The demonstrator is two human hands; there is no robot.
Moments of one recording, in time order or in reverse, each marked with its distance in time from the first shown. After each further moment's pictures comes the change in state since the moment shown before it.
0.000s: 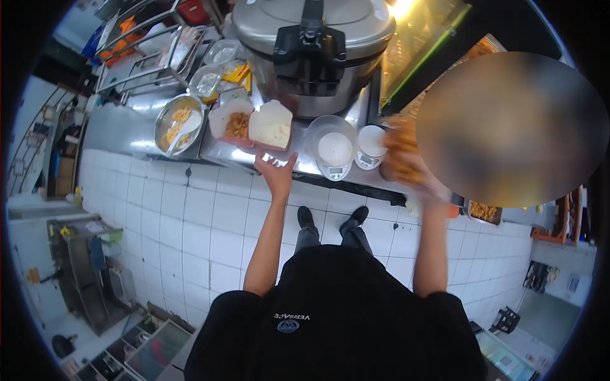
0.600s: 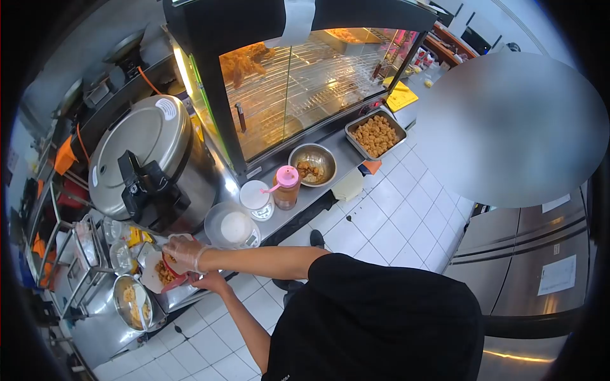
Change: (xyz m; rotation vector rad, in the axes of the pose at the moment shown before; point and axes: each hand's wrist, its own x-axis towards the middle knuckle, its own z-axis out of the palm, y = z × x) left_hand 0.025 -0.029 0.016 -0.192 -0.008 -0.019; right_hand 0.171 0.196 0.140 -1.185 0.062 -0.409
